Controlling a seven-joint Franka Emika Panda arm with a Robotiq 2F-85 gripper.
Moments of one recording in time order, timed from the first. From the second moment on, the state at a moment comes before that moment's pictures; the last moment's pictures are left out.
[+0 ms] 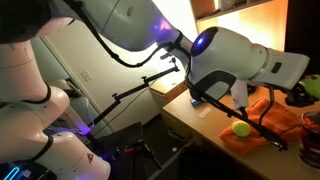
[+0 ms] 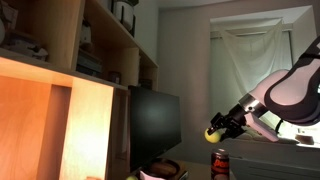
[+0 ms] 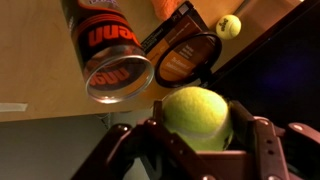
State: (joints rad) arm -0.38 0.65 0.26 -2.00 0.16 3.46 0.28
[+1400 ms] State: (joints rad) arm -0.07 0.67 -0.03 -2.00 0.44 3.46 0.32
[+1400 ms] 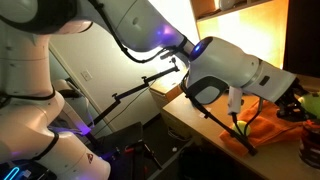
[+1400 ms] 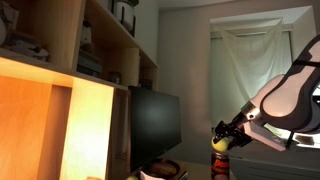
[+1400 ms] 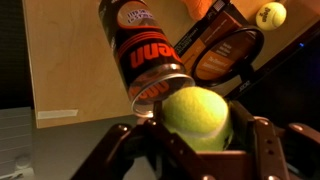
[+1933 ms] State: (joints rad) arm -0.07 0.69 -0.04 -2.00 0.45 3.46 0.34
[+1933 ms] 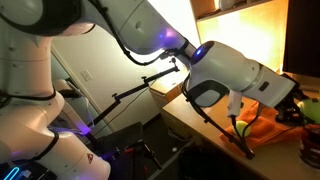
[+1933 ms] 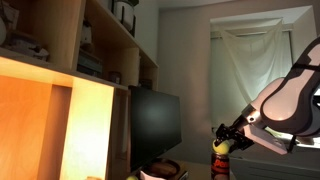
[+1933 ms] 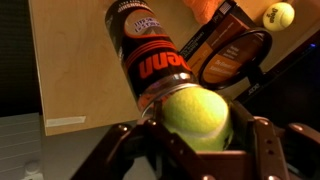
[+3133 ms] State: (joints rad) arm -0.08 0.74 -0.04 -1.93 0.49 3.46 0.40
